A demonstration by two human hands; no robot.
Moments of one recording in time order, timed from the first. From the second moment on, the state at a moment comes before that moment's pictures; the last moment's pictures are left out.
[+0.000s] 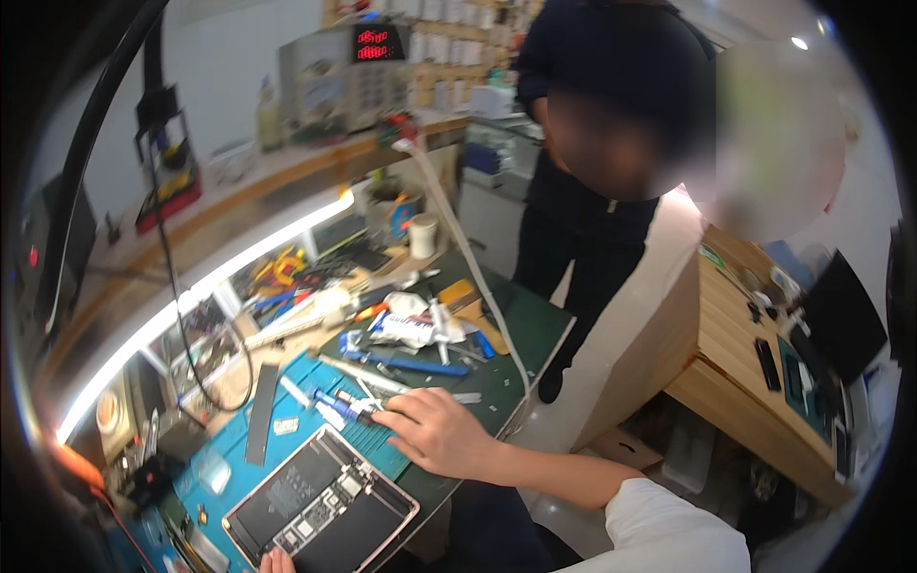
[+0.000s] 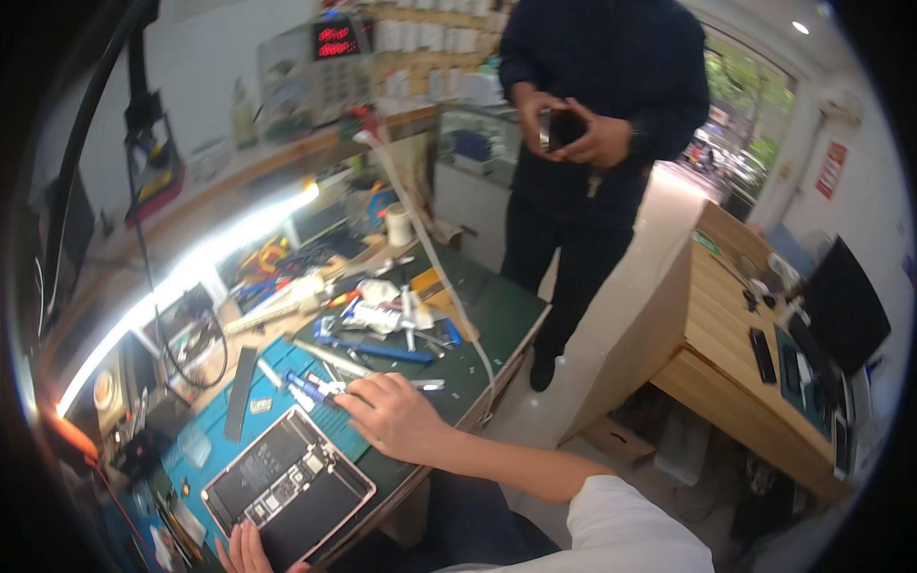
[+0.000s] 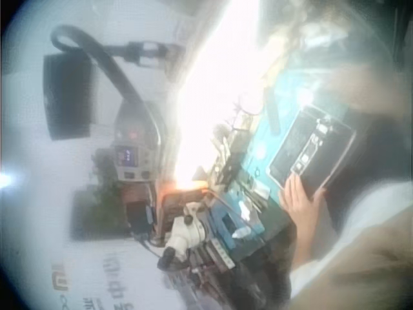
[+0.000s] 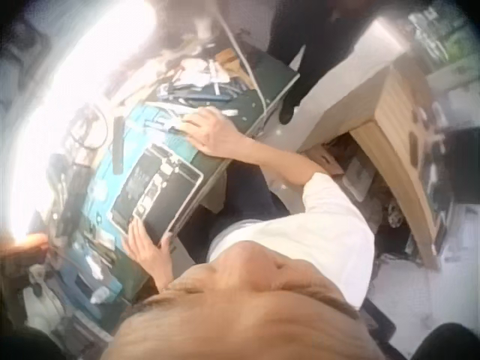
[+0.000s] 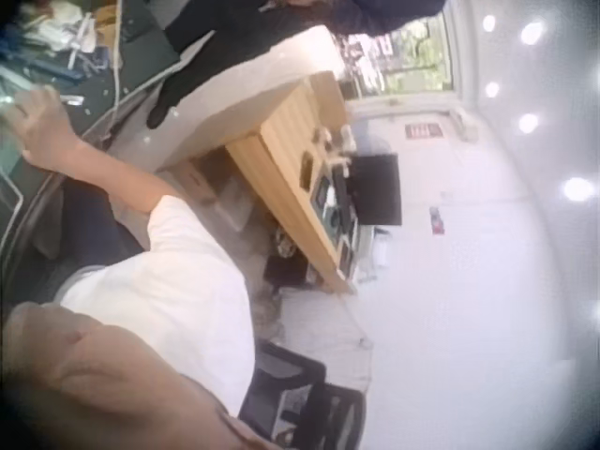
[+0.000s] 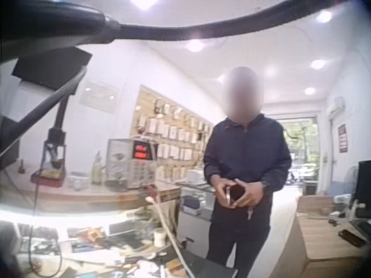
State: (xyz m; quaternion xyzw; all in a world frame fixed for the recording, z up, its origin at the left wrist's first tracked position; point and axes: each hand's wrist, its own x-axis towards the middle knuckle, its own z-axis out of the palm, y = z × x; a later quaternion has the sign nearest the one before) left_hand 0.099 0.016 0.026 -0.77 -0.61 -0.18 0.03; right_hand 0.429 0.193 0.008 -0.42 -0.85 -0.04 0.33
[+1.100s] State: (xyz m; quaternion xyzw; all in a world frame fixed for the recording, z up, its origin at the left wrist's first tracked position) left_hand 0.082 0.027 0.005 -0.77 -0.58 -0.24 0.07; right_hand 0.616 0.249 0.106 -0.47 -0.38 0.24 0.76
